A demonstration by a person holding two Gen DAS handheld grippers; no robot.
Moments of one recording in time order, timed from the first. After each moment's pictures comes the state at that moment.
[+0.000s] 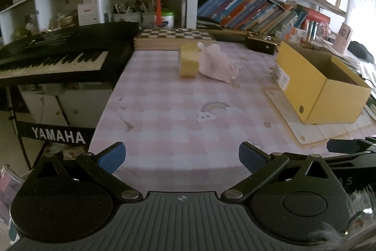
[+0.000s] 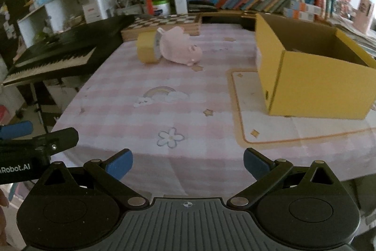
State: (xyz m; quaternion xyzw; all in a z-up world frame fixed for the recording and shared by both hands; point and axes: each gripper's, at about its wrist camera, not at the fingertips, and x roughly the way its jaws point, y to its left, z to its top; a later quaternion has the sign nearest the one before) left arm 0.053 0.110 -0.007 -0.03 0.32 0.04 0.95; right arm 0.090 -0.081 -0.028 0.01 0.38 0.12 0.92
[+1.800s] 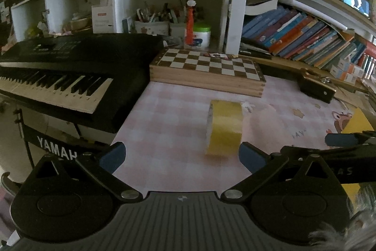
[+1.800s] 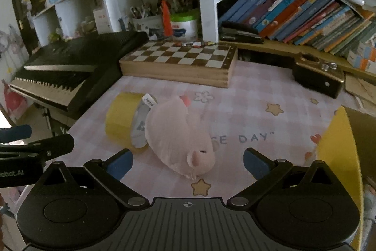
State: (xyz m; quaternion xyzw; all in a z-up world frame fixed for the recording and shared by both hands) left arm 0.266 0.135 -0.002 -0.06 0.31 0.14 0.94; right arm 0.339 -0.061 -0.029 -0.04 0.37 0.23 0.90
